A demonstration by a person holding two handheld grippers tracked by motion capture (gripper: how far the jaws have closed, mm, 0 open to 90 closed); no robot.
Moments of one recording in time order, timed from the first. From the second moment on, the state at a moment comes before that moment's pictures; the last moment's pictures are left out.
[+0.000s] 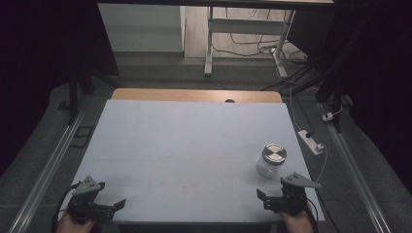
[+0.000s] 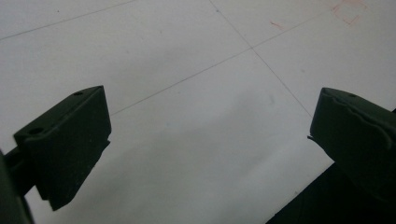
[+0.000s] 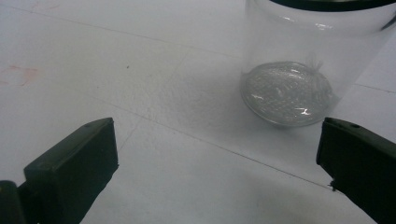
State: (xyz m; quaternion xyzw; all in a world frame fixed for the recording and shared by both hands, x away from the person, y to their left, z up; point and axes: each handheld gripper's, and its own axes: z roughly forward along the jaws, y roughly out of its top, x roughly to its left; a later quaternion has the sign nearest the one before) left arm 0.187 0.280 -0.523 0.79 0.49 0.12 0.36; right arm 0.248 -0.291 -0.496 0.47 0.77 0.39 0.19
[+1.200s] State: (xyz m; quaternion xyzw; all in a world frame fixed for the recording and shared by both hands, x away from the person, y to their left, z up) left arm 0.188 0.280 -0.523 0.78 0.49 0.12 0.37; right arm 0.254 -0.295 -0.493 0.47 0.77 0.39 0.19
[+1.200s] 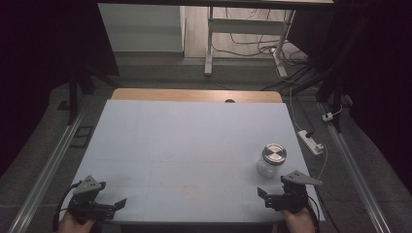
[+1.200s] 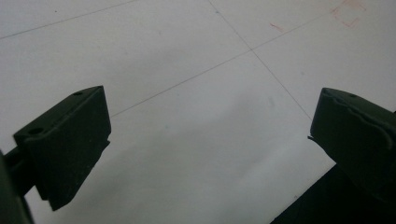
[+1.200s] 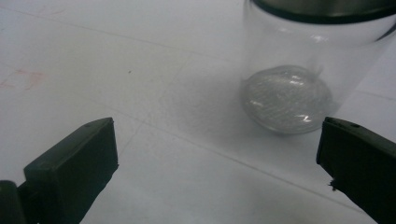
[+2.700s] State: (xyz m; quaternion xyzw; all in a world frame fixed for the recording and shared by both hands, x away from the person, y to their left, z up) left arm 0.192 0.277 -0.524 0.80 0.48 0.10 0.36; right arm 0.318 -0.299 -0.503 0.47 0.77 0.38 0.23
